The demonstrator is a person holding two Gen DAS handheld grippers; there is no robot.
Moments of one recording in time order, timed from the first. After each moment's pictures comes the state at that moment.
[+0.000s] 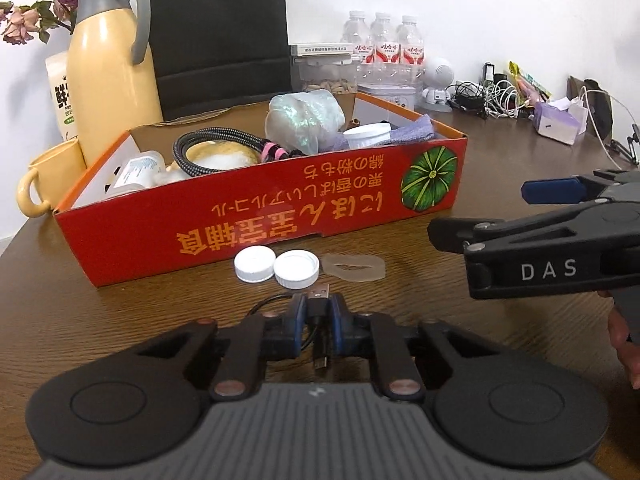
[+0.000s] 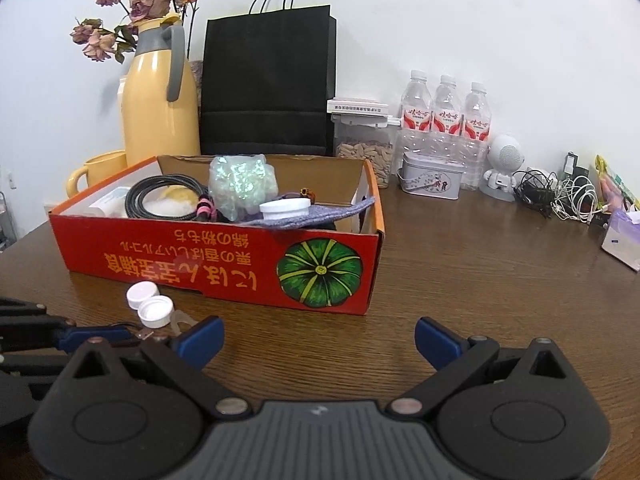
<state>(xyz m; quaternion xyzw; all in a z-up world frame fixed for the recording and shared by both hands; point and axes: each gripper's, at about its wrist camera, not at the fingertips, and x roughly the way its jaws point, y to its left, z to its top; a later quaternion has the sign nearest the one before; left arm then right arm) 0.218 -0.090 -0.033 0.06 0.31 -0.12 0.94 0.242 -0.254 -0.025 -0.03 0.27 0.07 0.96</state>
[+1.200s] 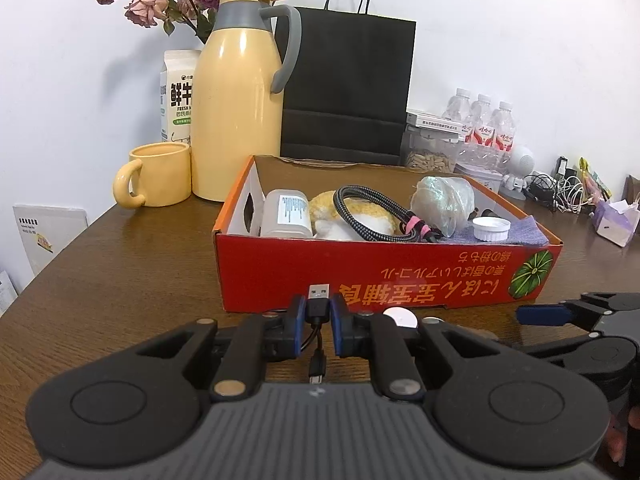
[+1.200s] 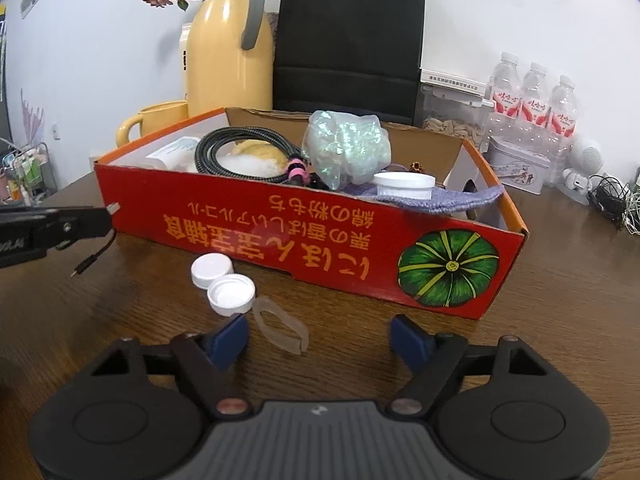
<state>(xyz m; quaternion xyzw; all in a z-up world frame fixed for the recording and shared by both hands) 0.215 0.002 -0.003 -0.04 0.24 -0.03 0.97 0.270 -0.195 -0.043 -0.07 0.31 0.15 0.94</state>
